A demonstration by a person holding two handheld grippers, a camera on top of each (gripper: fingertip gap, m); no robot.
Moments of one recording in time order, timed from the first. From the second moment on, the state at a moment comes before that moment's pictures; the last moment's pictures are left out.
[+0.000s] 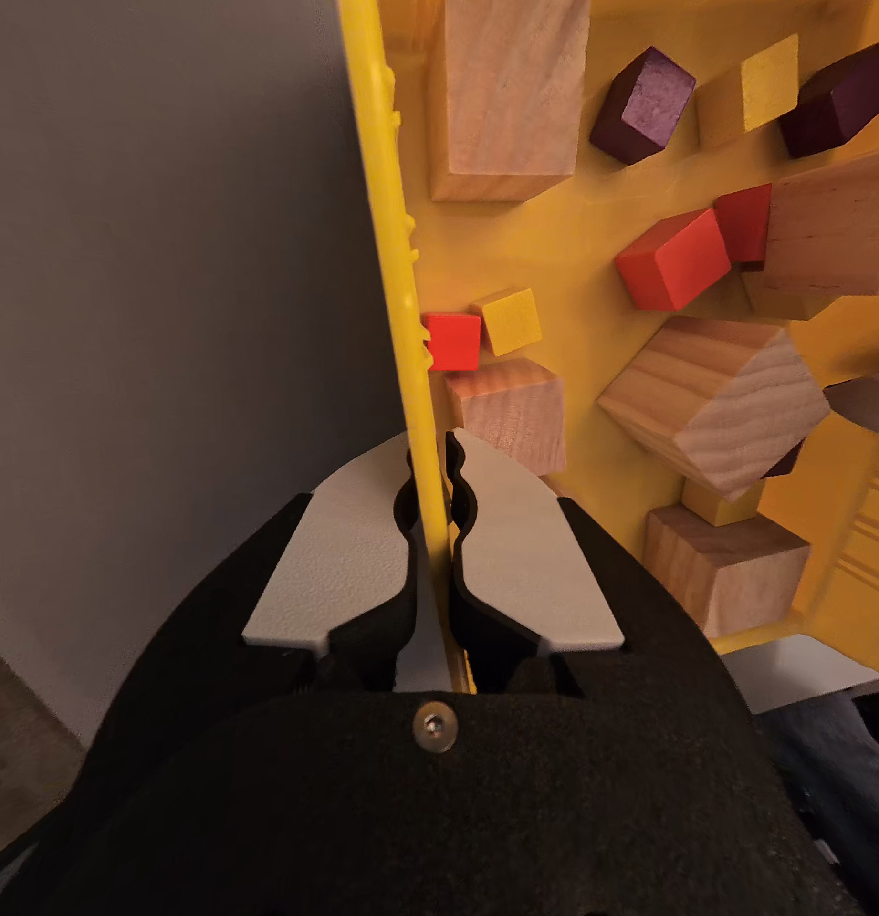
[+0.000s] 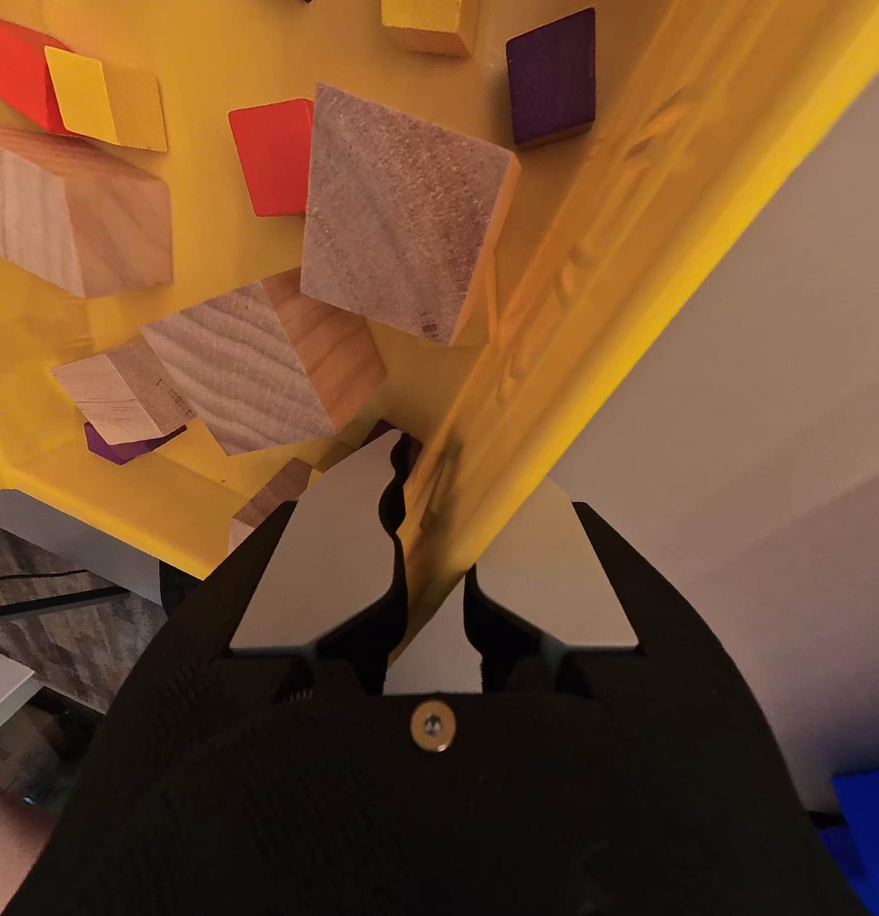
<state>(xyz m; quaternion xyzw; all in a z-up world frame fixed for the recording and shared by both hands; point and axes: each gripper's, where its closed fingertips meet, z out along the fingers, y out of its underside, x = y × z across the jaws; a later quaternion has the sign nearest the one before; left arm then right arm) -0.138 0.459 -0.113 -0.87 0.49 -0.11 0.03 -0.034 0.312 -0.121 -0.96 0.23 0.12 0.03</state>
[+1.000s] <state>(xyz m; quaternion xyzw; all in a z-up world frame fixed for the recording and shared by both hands) -0.014 0.346 0.000 -0.83 0.55 -0.02 0.07 0.088 0.193 -0.029 -0.94 0.30 0.14 0.05</state>
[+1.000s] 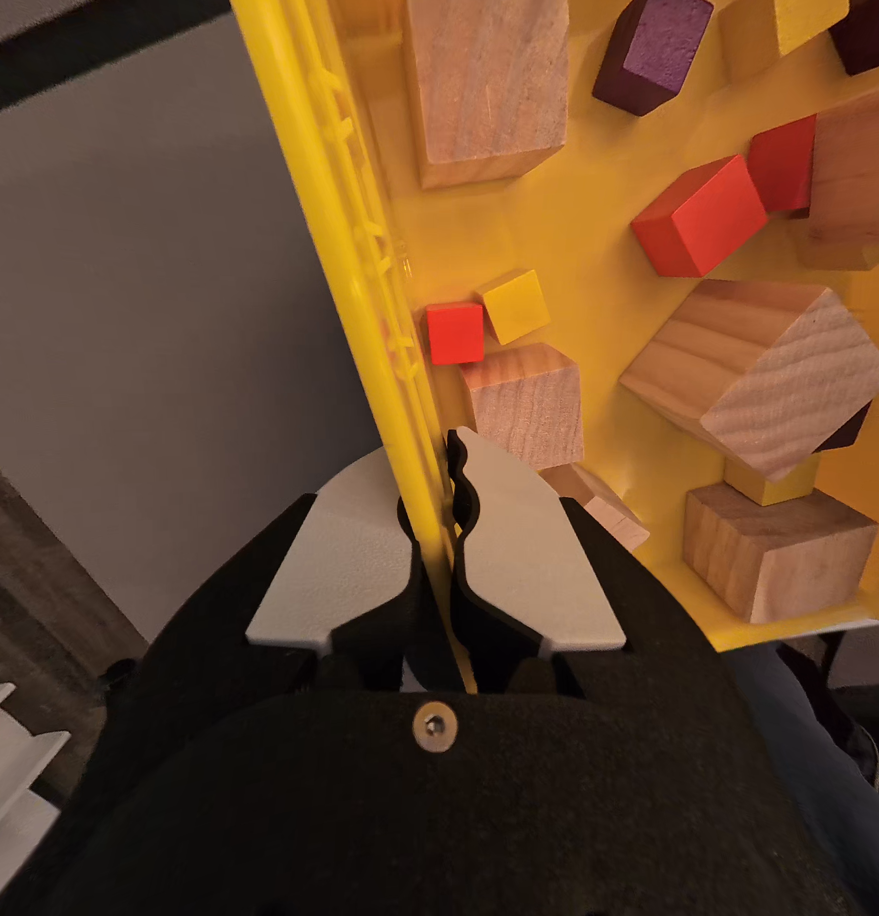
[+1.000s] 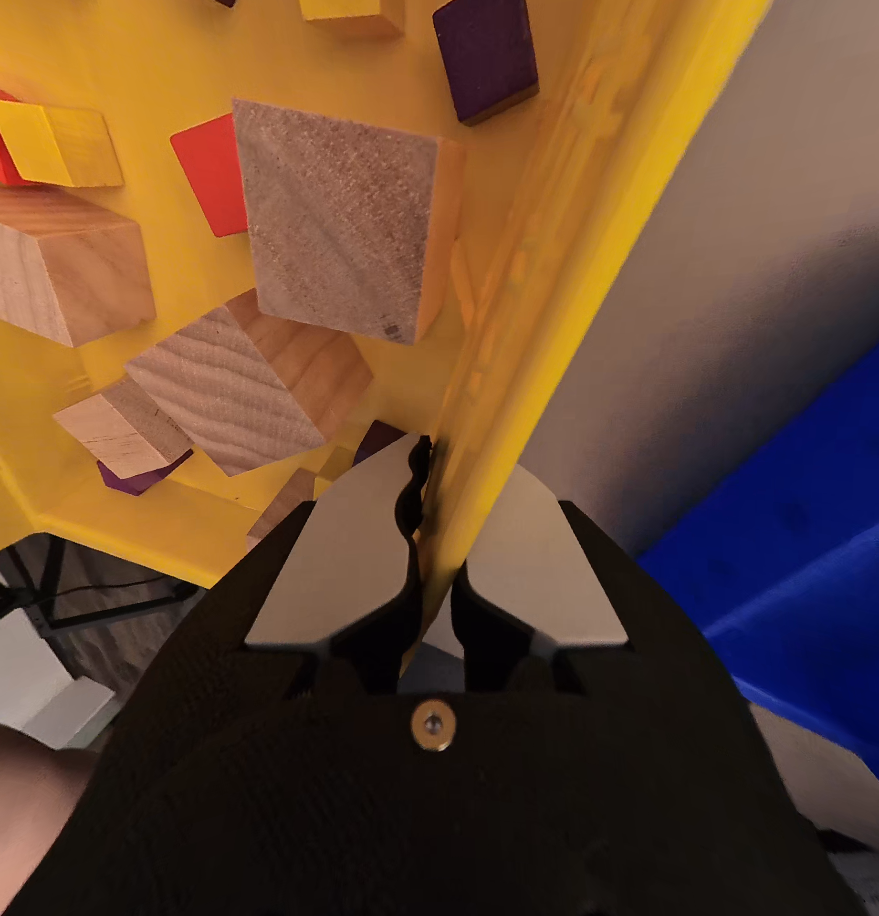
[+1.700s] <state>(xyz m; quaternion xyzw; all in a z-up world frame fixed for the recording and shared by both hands) 0.252 0.104 0.029 -0.71 0.70 -0.08 0.06 0.293 -0.079 0.018 -0.88 0.47 0.08 0.06</state>
